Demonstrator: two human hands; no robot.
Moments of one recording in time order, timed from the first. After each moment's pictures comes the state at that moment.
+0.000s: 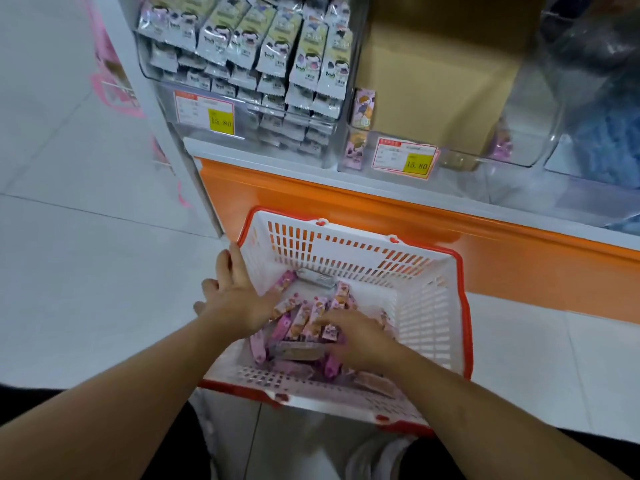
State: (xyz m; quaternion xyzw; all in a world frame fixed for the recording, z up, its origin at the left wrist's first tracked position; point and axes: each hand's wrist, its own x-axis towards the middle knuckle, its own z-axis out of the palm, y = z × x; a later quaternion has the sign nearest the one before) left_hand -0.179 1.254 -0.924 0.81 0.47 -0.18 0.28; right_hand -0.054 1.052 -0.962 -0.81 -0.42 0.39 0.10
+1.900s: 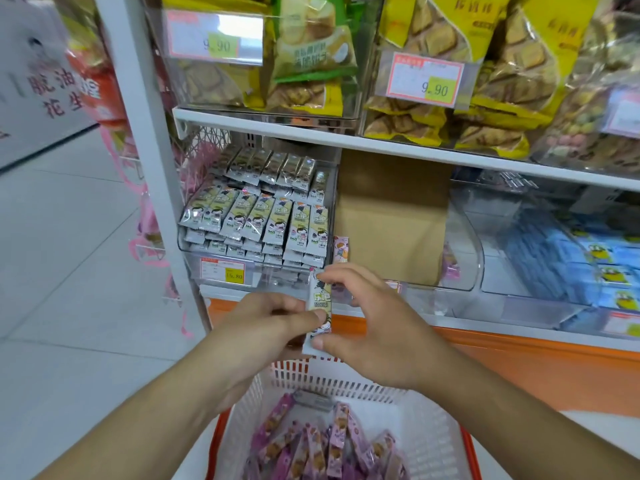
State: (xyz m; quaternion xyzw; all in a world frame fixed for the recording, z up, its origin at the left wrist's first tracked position) left_hand -0.138 1.271 -0.708 0.66 0.30 0.03 0.69; right_hand -0.015 1.115 -0.702 -0.81 -0.48 0.14 0.31
